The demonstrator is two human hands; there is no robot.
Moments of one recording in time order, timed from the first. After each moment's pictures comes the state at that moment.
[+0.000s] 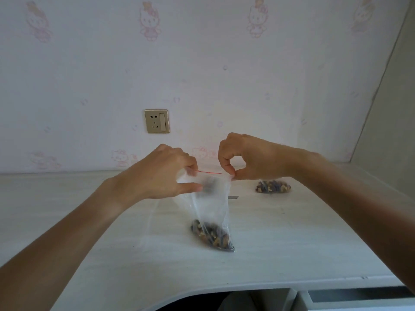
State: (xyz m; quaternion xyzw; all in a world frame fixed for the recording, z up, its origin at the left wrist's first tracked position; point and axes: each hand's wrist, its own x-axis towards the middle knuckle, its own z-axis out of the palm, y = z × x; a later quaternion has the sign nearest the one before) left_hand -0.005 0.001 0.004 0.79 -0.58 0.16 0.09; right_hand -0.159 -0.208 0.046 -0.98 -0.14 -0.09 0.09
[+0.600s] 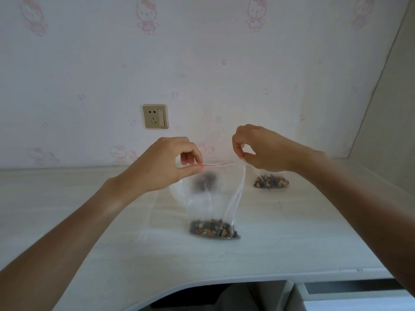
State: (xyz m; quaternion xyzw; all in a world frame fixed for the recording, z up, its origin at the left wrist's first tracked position) left_hand -0.009 -0.005 -0.002 0.72 -0.60 0.13 0.32; right_hand -0.158 -0.236 0.034 -0.98 -0.05 -0.16 0.04
